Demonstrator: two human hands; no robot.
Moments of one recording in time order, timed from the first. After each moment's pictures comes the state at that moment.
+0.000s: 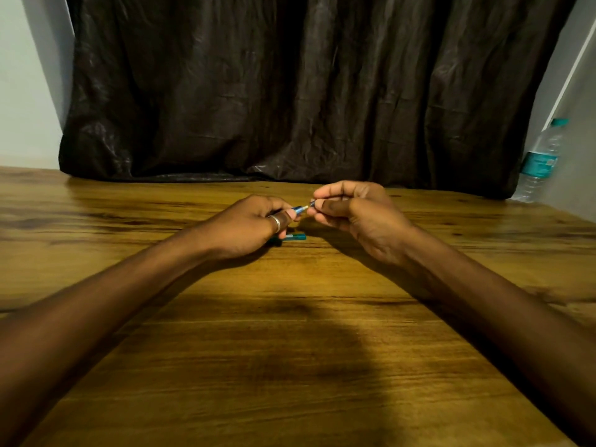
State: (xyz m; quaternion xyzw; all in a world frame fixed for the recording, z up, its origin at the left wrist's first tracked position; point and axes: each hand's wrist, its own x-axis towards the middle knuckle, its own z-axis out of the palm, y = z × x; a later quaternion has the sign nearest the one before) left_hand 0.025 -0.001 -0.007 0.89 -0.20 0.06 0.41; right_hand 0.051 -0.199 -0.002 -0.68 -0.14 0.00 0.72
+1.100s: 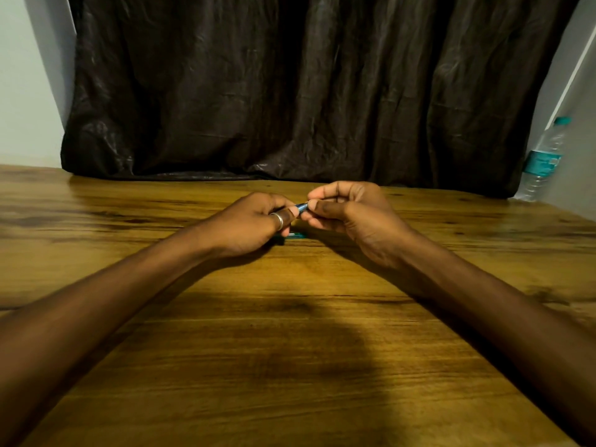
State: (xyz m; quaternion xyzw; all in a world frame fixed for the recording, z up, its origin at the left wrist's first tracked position) left_hand 0.020 -0.002 -0.004 0.87 -0.20 0.04 0.44; right_hand 0.026 -0.185 0.005 -0.67 -0.13 0.01 0.73
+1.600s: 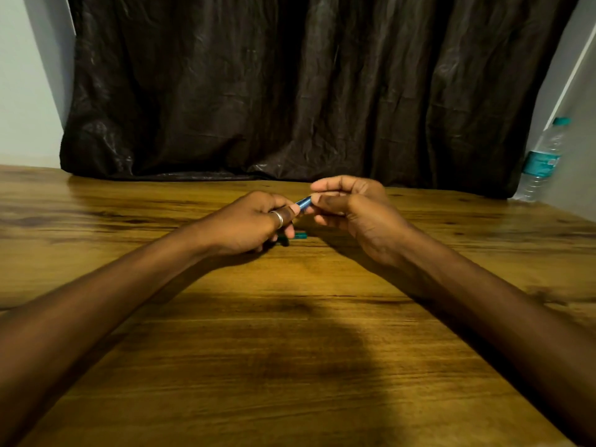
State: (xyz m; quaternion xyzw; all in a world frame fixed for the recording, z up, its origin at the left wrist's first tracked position) left_hand 0.028 -0.001 -0.006 0.86 -0.19 0.02 0.47; right_hand 0.036 -0.189 0.006 -0.68 -0.15 -0.02 0.71
